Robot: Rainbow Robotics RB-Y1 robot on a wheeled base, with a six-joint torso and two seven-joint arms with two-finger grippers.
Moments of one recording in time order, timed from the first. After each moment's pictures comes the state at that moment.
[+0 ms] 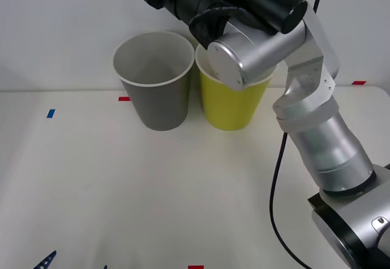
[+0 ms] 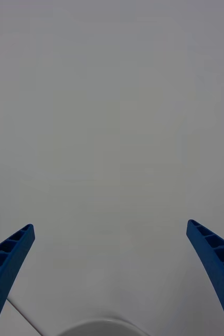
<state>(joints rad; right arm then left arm) -0.85 -0.21 0.33 -1.78 -0.33 0.59 1.43 1.04 0.35 -0.22 -1.96 -0.08 -0.46 -1.63</state>
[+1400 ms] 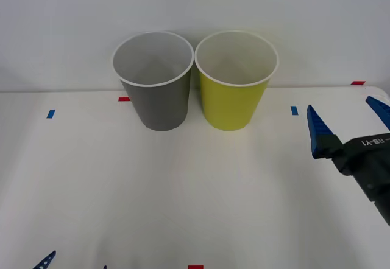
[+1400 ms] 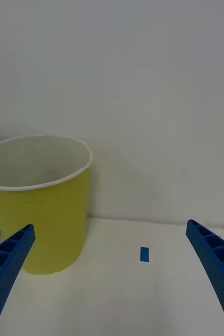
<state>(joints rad) 0.57 -0.39 0.01 -2.61 -0.17 0.39 1.41 1.04 0.35 -0.22 -1.96 -0.08 -0.46 -1.63</state>
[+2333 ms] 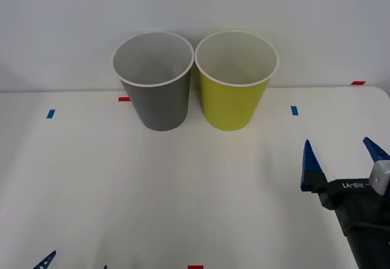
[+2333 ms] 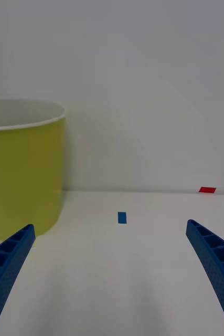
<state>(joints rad) 0.77 -0.17 0.12 -2.38 0.16 0.00 1.35 1.04 0.35 -0.22 -1.96 -0.08 -0.46 -1.63</state>
